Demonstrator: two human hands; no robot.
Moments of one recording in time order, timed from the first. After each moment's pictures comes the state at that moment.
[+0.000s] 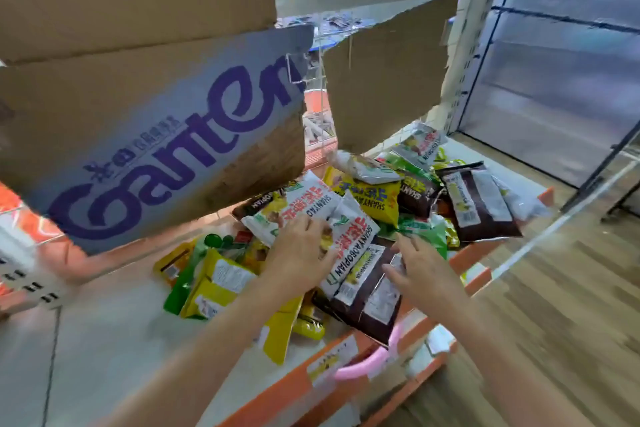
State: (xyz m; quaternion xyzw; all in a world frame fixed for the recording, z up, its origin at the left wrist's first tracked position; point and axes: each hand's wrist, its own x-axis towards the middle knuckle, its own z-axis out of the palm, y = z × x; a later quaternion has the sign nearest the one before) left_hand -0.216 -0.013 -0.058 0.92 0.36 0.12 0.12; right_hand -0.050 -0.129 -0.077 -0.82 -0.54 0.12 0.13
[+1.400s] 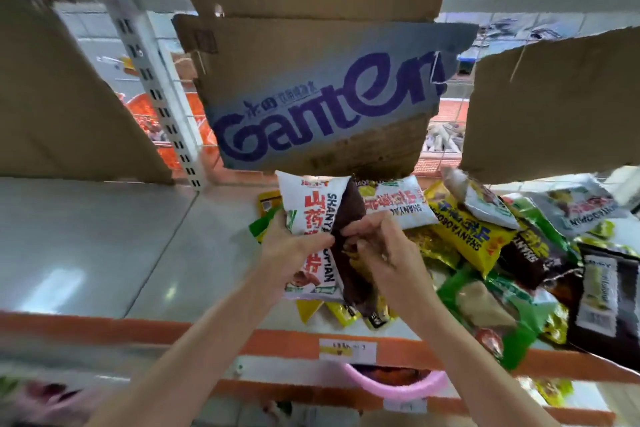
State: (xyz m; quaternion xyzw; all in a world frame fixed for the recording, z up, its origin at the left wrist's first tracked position) left_hand -0.264 -0.075 -0.032 0.39 0.59 0.48 0.51; right_hand -0.109 -0.089 -0.042 -0.44 -0.69 0.35 0.45
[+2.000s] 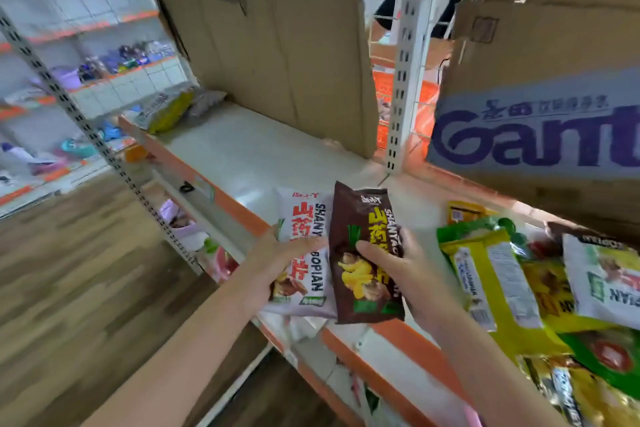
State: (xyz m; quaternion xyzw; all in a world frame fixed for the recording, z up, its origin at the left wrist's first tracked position) left_hand -0.444 -0.201 -0.027 0.17 0.65 0.60 0.43; right_hand -0.299 -0.083 -0.067 -0.34 -0.58 0.71 0.23
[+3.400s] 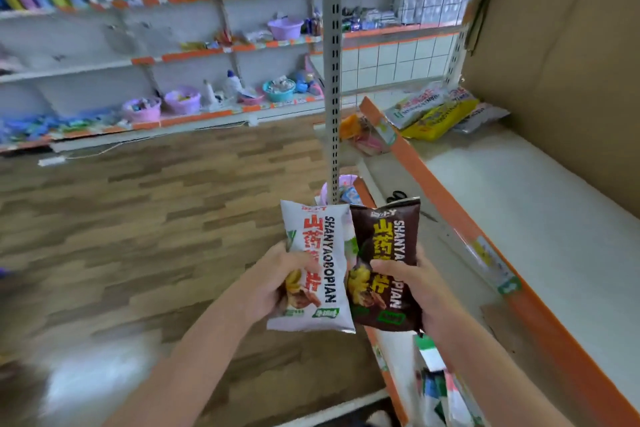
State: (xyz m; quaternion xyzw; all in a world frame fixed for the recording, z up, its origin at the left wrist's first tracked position) left_hand -0.816 -0.461 -0.051 -0.02 0.63 0.69 0.35; right_hand -0.754 -0.269 -0.082 -0.20 -0.55 0.81 -0.05
